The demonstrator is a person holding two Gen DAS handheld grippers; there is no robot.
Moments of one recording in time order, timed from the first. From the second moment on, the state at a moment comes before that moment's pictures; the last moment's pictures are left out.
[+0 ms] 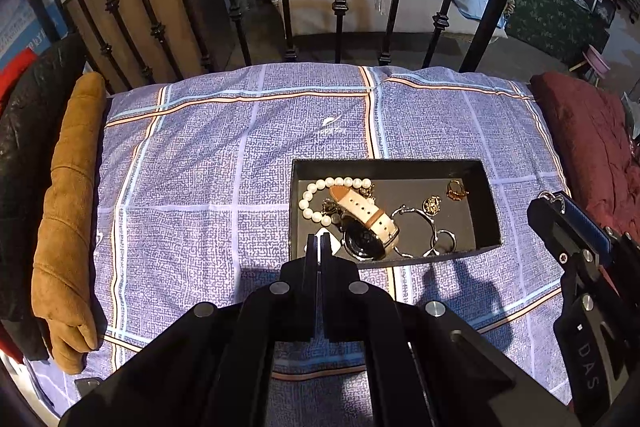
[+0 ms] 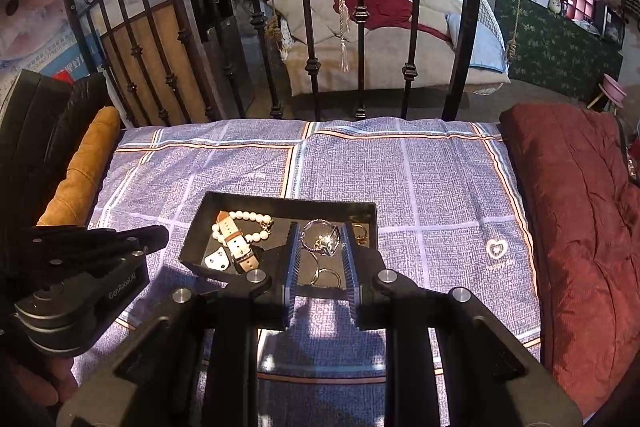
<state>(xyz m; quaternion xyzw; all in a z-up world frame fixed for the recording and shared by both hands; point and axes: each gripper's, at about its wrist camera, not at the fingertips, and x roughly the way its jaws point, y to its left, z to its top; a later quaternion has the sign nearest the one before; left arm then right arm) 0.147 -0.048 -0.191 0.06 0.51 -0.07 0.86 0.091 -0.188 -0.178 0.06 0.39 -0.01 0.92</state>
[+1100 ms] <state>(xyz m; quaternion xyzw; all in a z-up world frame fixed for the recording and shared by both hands) 0.195 -0.068 -0.215 0.06 0.53 -0.07 0.84 0.134 -0.203 -0.204 0.06 0.42 -0.01 0.91</state>
